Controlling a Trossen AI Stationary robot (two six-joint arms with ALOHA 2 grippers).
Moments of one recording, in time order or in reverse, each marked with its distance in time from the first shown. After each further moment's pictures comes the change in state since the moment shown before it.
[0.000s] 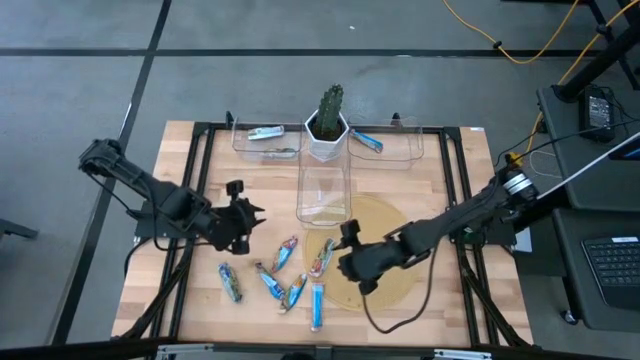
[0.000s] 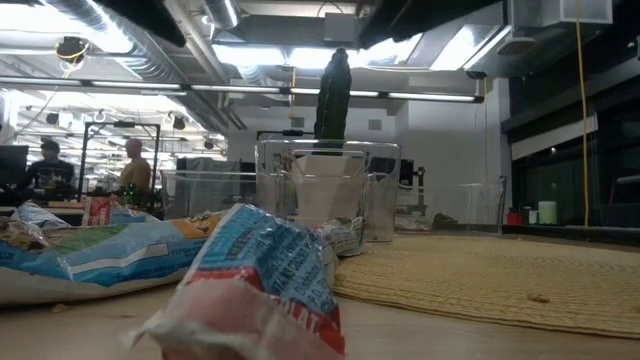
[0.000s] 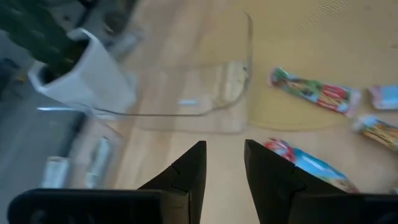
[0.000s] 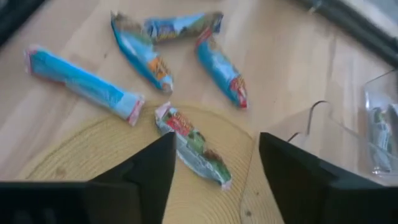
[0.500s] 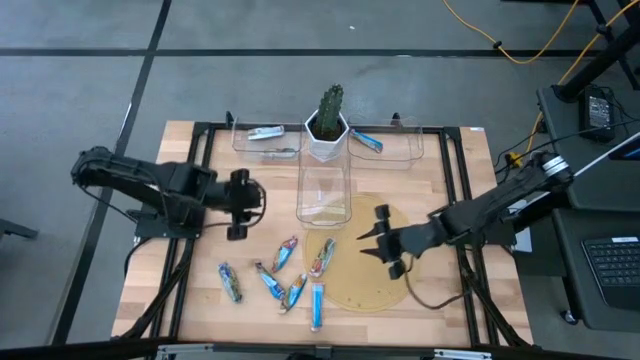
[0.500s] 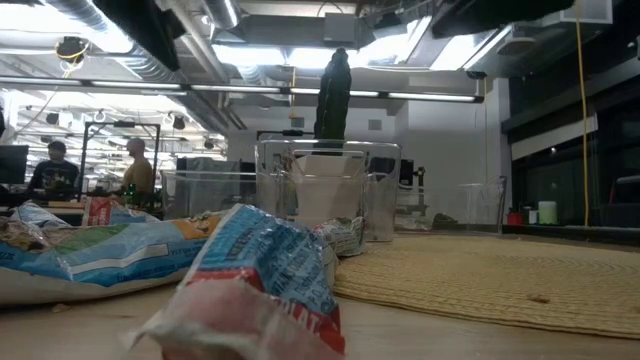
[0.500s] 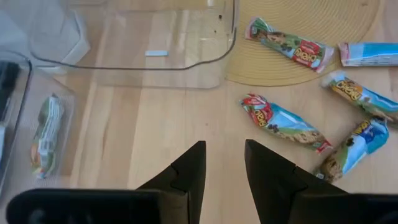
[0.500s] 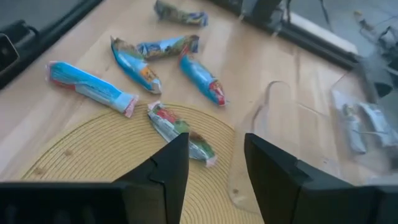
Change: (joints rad) left arm 0.306 -0.012 0.064 -0.138 0.455 0.126; right arm 0.000 -0.412 -0.441 0.288 0.001 0.003
